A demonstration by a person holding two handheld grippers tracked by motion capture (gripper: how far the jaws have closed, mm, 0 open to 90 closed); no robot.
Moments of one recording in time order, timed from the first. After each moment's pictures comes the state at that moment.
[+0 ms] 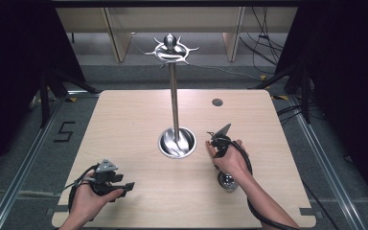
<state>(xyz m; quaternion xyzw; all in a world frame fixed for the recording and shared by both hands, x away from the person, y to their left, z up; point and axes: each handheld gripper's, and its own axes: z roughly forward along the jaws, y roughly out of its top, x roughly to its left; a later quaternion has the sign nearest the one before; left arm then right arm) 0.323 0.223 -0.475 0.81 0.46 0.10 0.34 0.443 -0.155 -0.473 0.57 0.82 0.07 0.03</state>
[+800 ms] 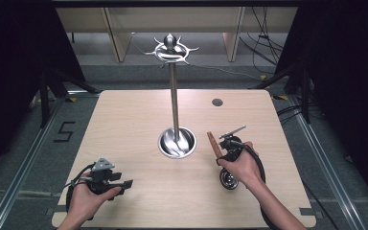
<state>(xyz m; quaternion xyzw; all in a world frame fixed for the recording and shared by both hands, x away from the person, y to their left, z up) 0.324 0.229 -0.473 0.80 0.48 0.11 0.35 0.413 -0.178 -0.446 0.55 0.81 0.18 0.06</state>
